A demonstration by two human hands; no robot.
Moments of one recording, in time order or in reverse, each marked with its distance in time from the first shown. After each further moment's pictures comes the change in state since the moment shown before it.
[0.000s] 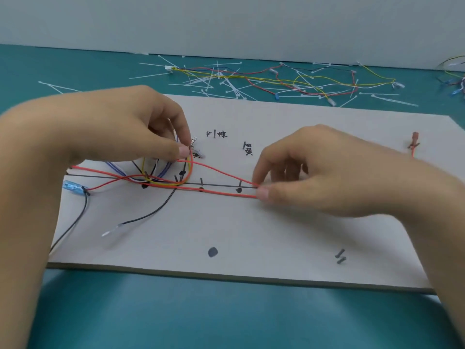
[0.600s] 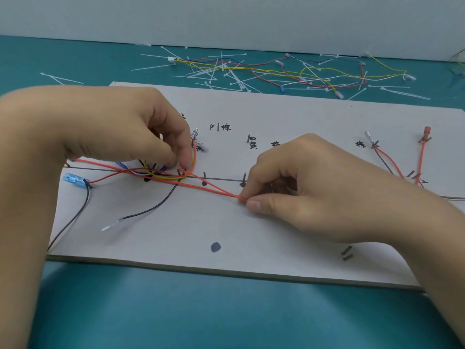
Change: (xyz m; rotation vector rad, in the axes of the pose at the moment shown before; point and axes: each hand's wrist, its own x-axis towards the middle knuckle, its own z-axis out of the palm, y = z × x) left_hand -0.004 0.000 -0.001 0.004 -0.179 0.055; right_hand -0.002 0.001 0.029 0.105 0.026 -0.178
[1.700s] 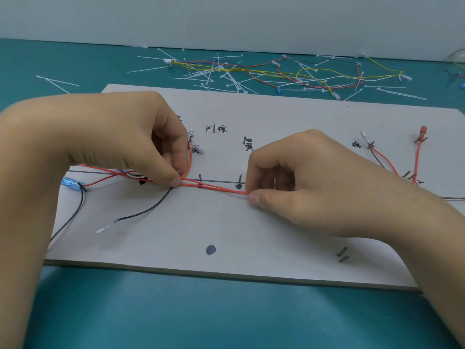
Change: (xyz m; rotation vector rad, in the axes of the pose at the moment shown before) left_hand 0.002 0.003 0.004 -0.043 -0.006 0.005; right_hand 0.000 0.000 -0.004 -0.016 0.059 0.088
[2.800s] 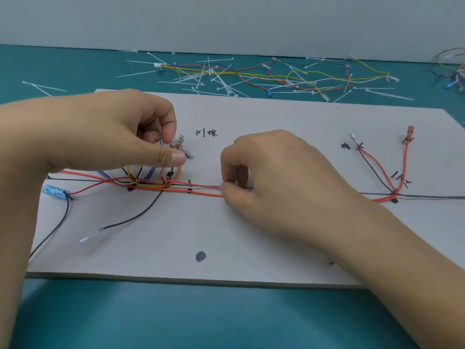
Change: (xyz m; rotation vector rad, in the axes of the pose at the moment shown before) left_hand -0.001 0.002 -0.001 0.042 0.218 -0.068; right_hand 0.014 -0.023 0.022 -0.289 0.212 0.103
